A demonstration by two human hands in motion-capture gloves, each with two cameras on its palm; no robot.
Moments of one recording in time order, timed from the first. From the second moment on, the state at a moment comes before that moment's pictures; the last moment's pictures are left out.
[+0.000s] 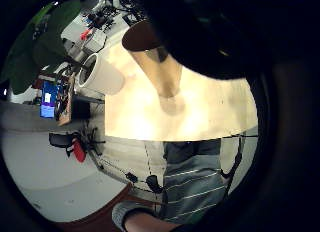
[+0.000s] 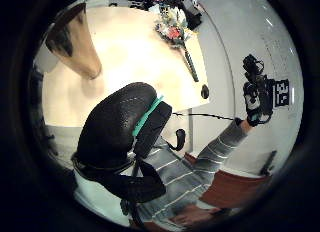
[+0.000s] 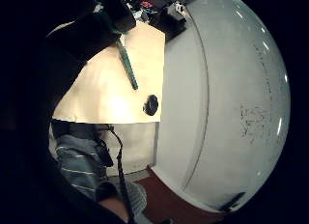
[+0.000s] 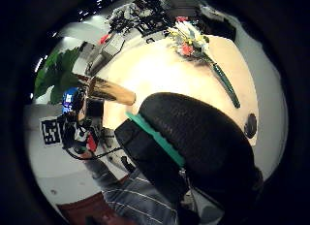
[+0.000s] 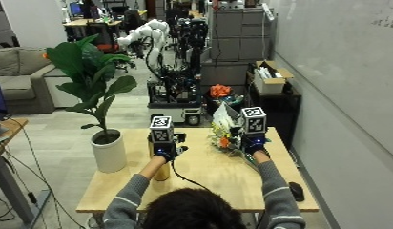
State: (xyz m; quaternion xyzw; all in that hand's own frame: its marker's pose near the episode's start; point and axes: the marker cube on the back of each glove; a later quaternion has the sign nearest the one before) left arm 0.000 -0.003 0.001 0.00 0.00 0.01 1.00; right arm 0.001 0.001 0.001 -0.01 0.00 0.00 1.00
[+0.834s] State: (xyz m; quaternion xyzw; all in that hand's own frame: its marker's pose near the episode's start) left arm 0.014 -0.011 0.023 0.02 0.00 0.05 1.00; right arm 0.064 -0.059 -0.015 0.01 -0.04 0.13 0.99
